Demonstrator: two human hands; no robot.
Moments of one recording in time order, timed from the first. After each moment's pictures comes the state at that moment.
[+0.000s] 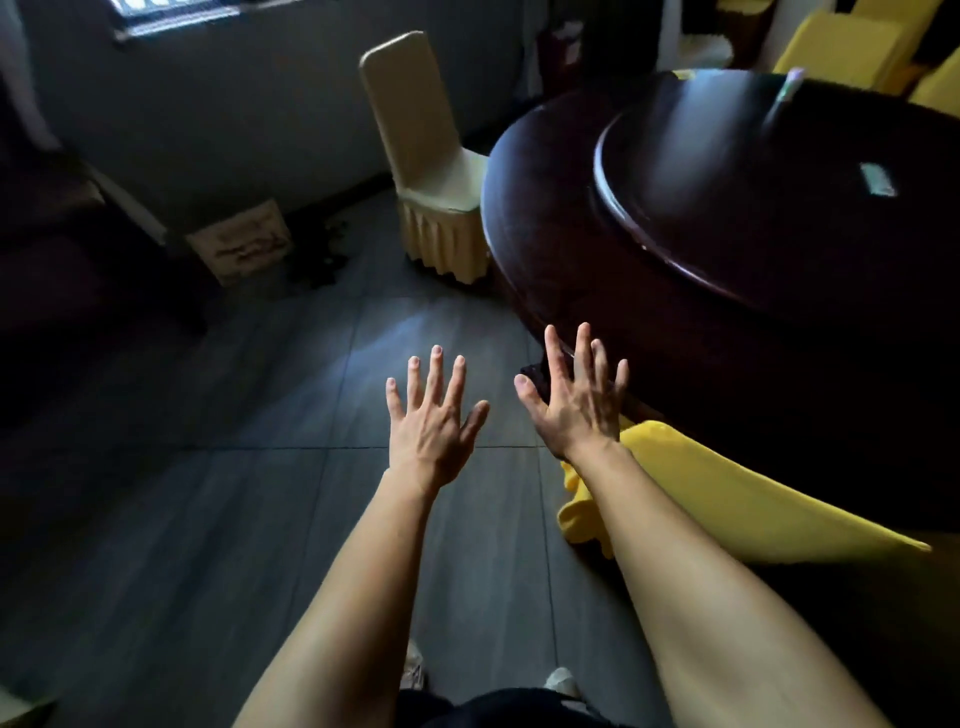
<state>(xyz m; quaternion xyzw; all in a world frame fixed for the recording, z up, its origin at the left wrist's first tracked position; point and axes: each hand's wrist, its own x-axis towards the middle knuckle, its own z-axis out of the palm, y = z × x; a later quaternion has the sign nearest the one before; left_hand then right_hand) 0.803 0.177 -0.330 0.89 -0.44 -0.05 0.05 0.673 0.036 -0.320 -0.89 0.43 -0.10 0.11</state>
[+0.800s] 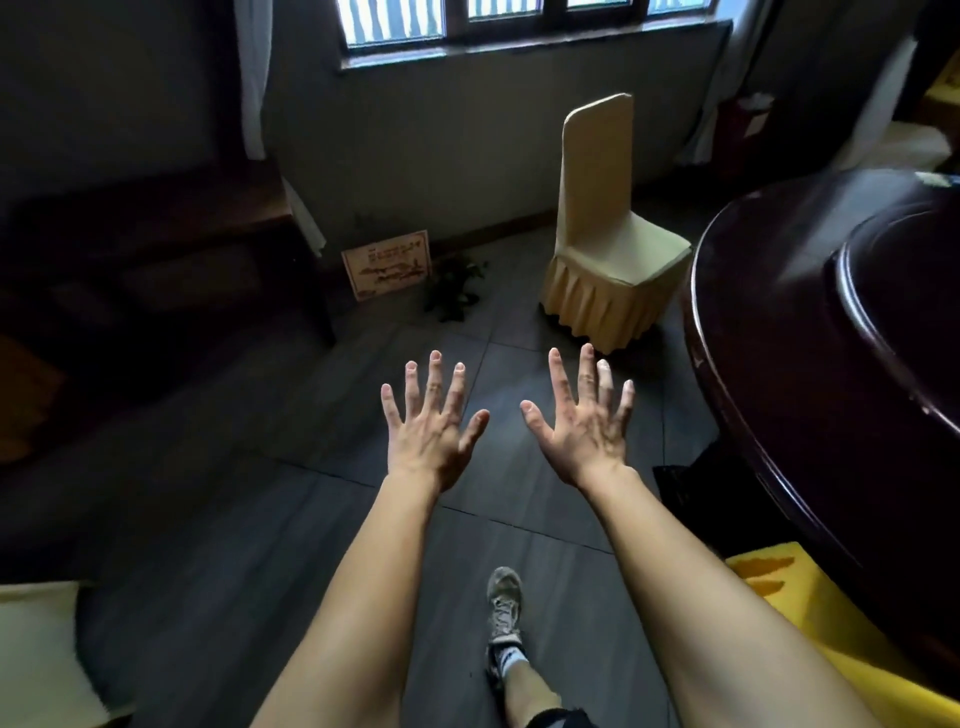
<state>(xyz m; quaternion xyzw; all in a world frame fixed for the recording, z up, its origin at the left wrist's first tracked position) 1.196 0.291 -0.324 0.95 -0.31 -0.05 0.07 1.091 0.118 -0.323 -0.95 0.29 -0.06 0.09</state>
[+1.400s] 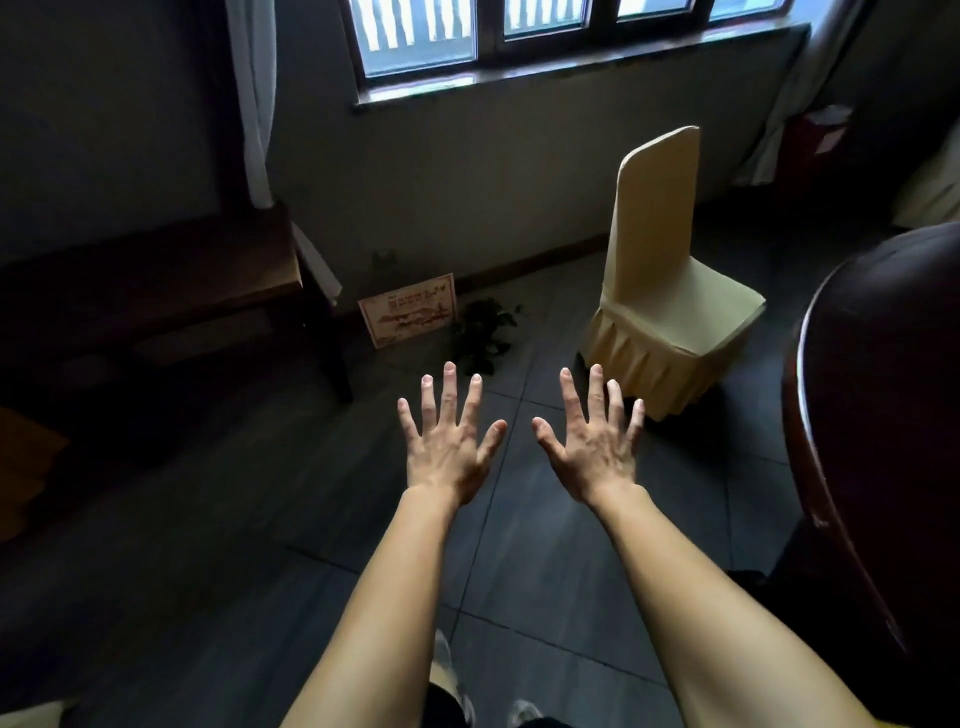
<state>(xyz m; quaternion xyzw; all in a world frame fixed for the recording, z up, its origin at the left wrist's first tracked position) 1.491 0.155 -0.319 0.95 -0.28 -0.07 0.07 1.396 -0.013 -0.338 -0.95 0.29 -0.05 0.10</state>
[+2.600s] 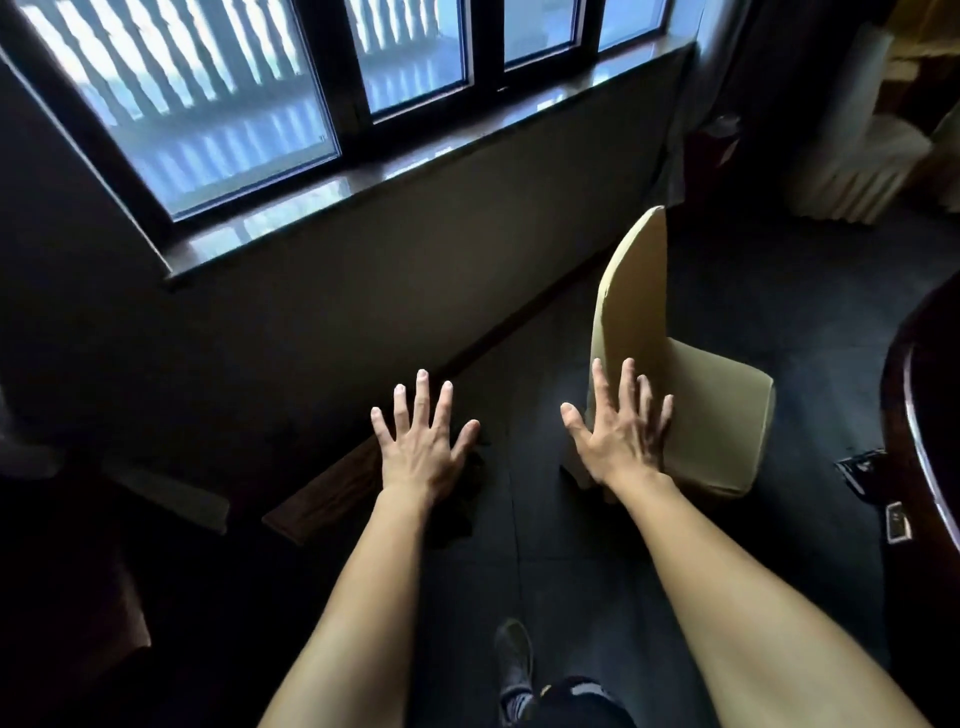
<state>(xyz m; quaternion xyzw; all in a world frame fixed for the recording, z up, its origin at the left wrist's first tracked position) 2.069 -0.194 -0.335 0.91 -0.40 -0.07 0.05 1.888 -0.367 -0.346 -0.86 0.49 -0.08 0.11</state>
